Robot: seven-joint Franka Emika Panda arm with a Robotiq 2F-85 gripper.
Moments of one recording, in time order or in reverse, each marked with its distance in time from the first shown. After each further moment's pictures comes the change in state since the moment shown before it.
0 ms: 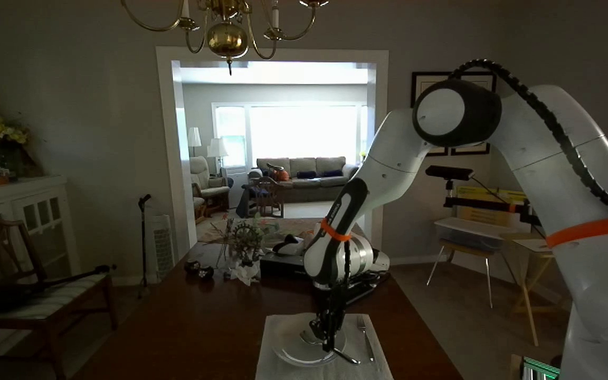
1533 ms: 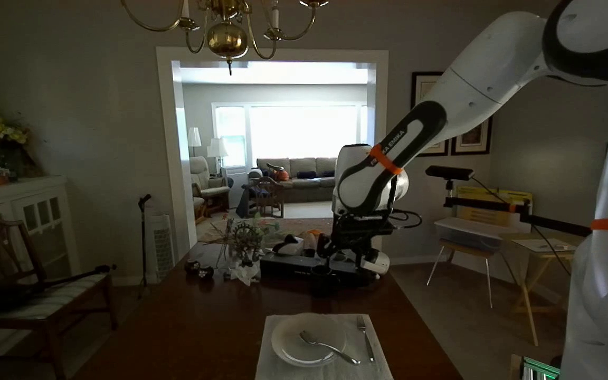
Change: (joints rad) arm 0.139 -0.586 -0.216 -0.228 -0.253 -0.101 0.735
